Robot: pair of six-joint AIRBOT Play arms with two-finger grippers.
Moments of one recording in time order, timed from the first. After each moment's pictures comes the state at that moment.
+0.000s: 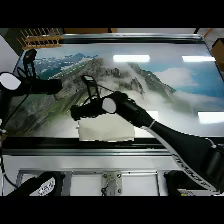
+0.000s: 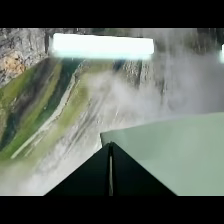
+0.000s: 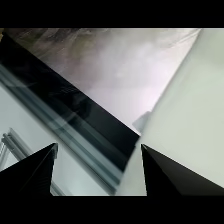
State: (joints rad) left arm 0.04 -1.17 1.18 1.16 -1.03 -1.43; right arm 0.82 -1.57 1.54 -1.07 0.85 1.87
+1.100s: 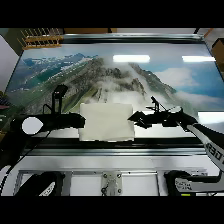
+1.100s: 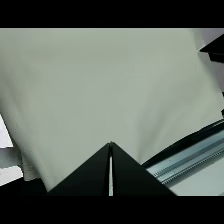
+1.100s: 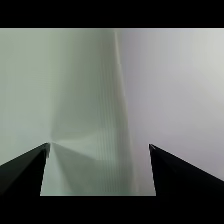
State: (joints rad) left arm -0.31 -0.81 0.76 1.15 -0.99 -1.50; right arm 0.05 -1.50 0.72 -0.36 0.95 0.99
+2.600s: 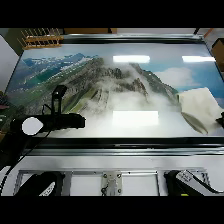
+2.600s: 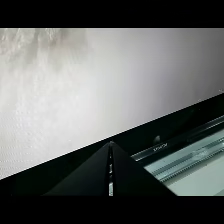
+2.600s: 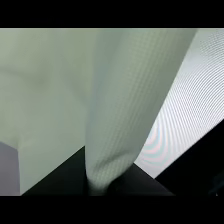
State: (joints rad) left arm -0.31 -0.80 0.76 1.15 -0.99 -1.55; right arm -0.99 -1.16 0.90 -1.04 0.98 1.40
